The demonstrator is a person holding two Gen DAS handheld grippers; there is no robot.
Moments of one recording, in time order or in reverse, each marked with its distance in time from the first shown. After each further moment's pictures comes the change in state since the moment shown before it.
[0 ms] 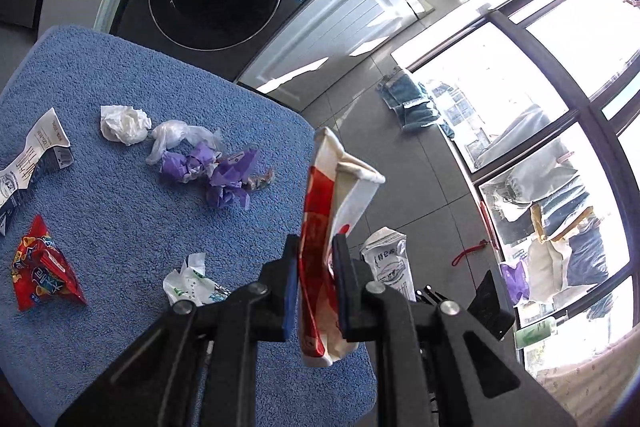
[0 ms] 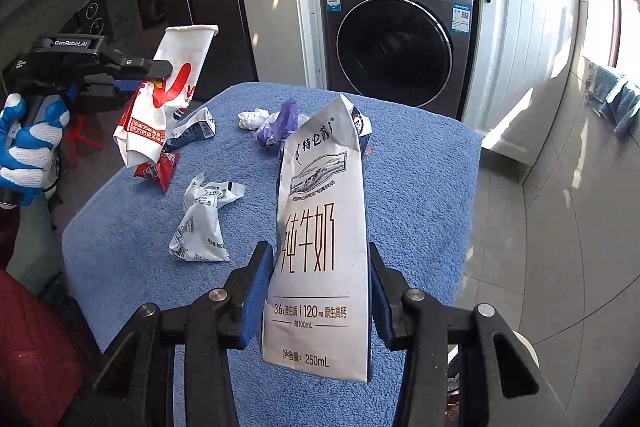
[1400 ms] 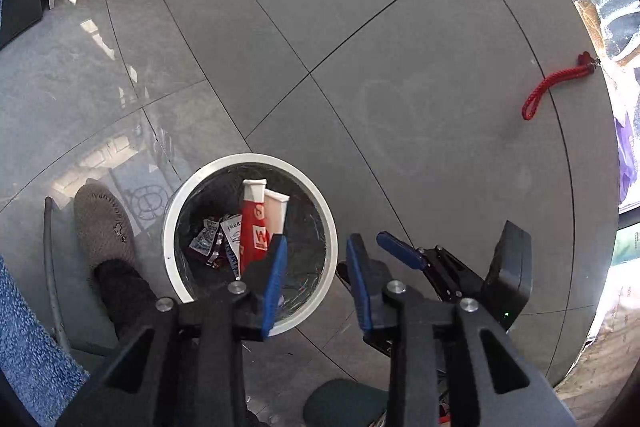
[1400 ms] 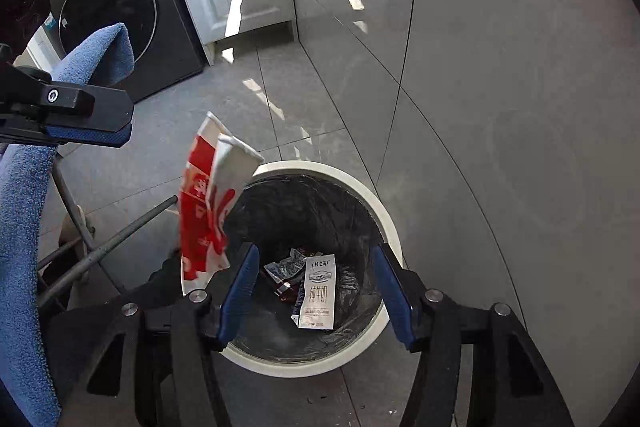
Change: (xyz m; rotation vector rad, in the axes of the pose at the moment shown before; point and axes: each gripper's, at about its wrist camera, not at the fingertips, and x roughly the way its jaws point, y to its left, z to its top) left arm 0.492 -0.197 -0.119 0.359 0.667 -0.022; right arm -0.015 -0.269 -0.219 0.622 0.207 -0.485
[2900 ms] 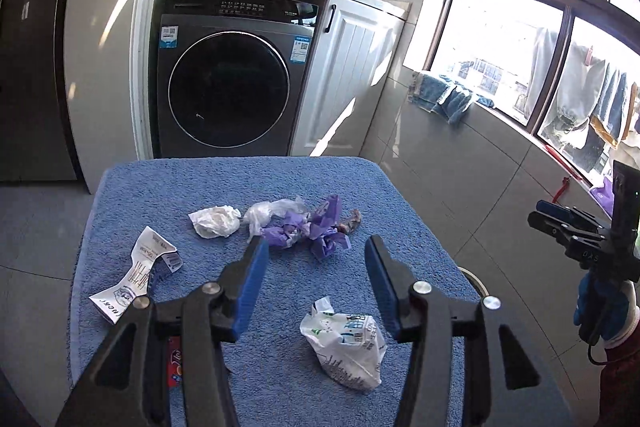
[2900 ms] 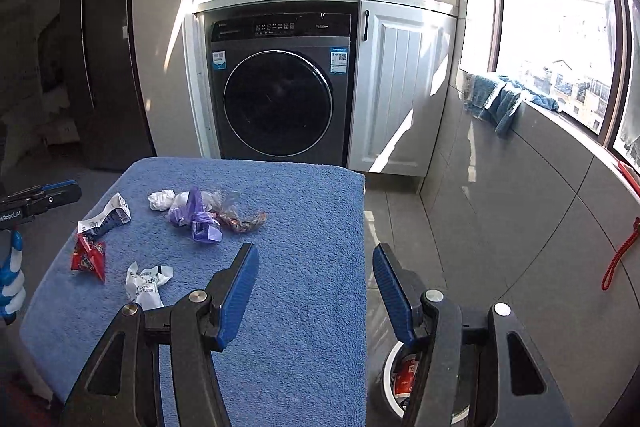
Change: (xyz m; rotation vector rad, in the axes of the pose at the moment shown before) left arm -0.451 0.179 -0.327 -0.066 -0.811 0.505; right arm -0.213 0.297 0.030 -0.363 -0.410 0.195
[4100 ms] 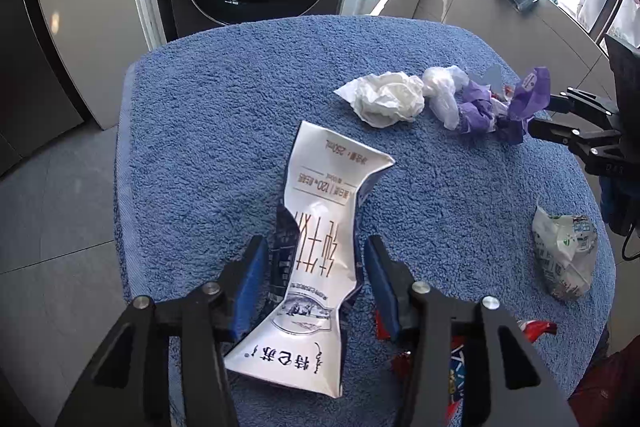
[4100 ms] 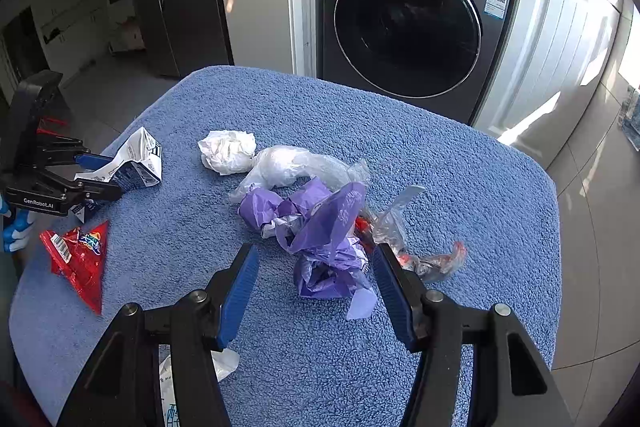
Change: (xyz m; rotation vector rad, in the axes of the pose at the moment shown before) left arm 0.137 0.167 -0.031 0.117 0.476 0.050; right arm 0.226 0.147 0.019 -0.227 0.287 0.264
